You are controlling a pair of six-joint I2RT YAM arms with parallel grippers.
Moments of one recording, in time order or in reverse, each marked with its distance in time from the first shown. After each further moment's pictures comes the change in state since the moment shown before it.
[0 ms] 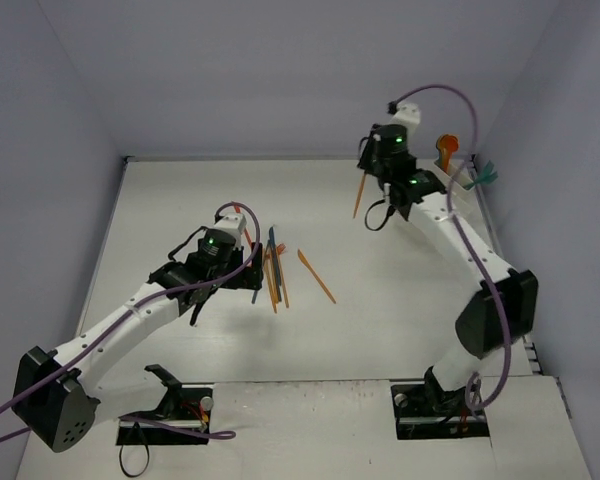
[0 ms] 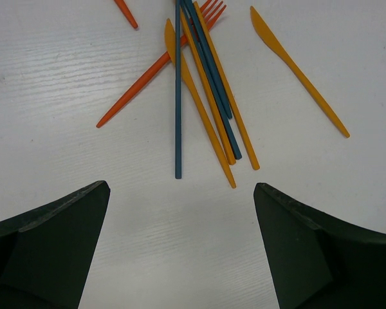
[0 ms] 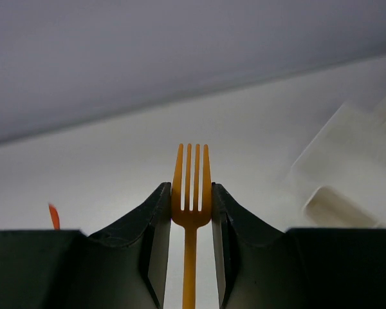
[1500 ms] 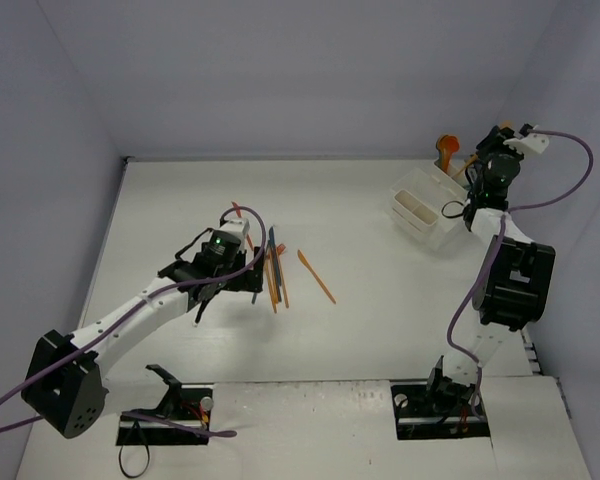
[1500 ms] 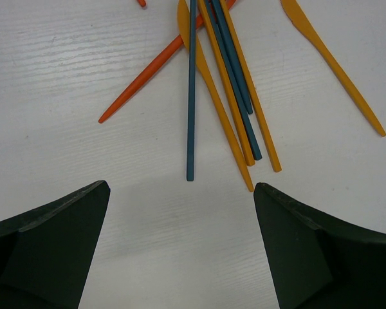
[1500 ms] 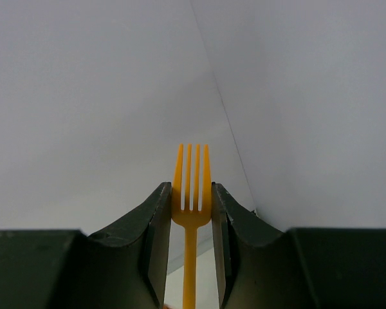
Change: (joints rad) left arm 0.021 0.080 -0.032 0.041 0.009 0.015; right arm -0.642 0.199 -0.332 1.159 -0.152 -0.106
